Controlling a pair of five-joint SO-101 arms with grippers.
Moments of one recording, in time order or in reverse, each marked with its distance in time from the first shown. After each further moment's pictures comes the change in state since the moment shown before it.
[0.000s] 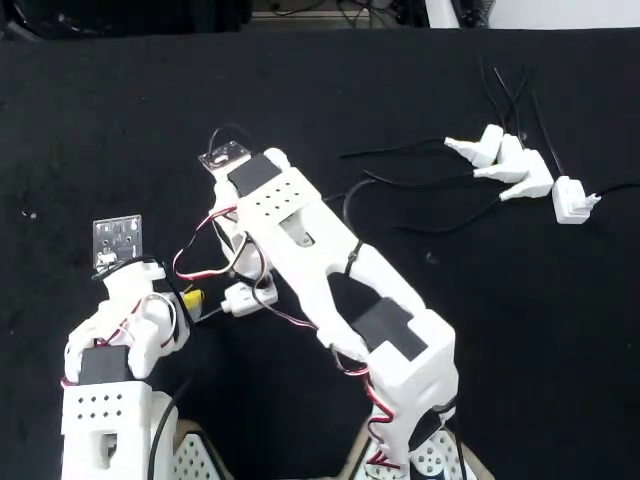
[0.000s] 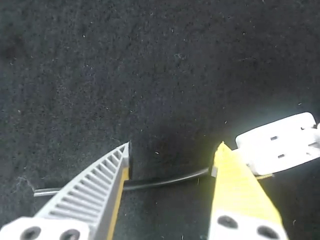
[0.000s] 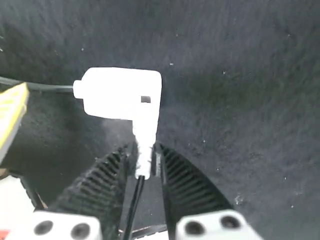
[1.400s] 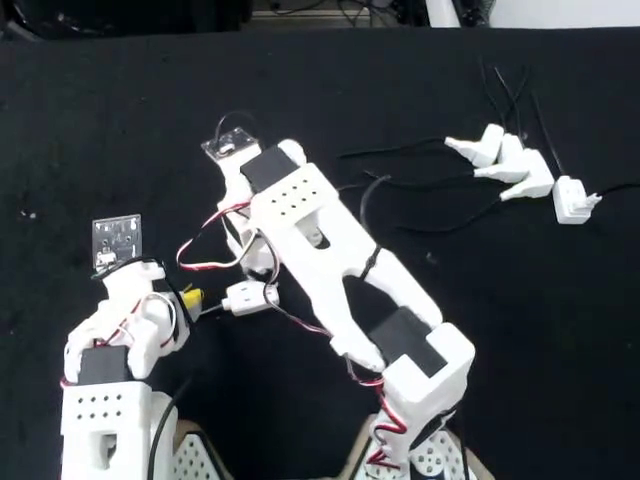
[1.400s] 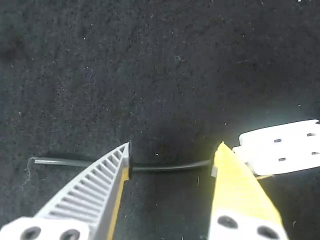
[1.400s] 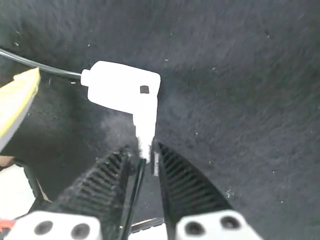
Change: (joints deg) left arm 0.0 0.0 0.0 -0.4 0.0; right arm 1.1 -7.1 0.4 3.1 2.1
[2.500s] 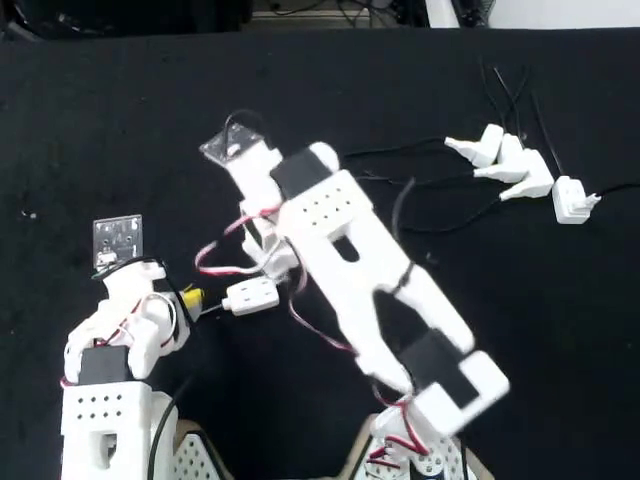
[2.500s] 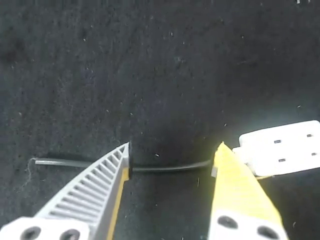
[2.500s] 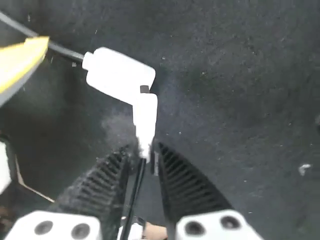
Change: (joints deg) left arm 0.0 0.0 0.0 0.0 0.0; right arm 2.3 -8.2 4.8 -1.6 10.2
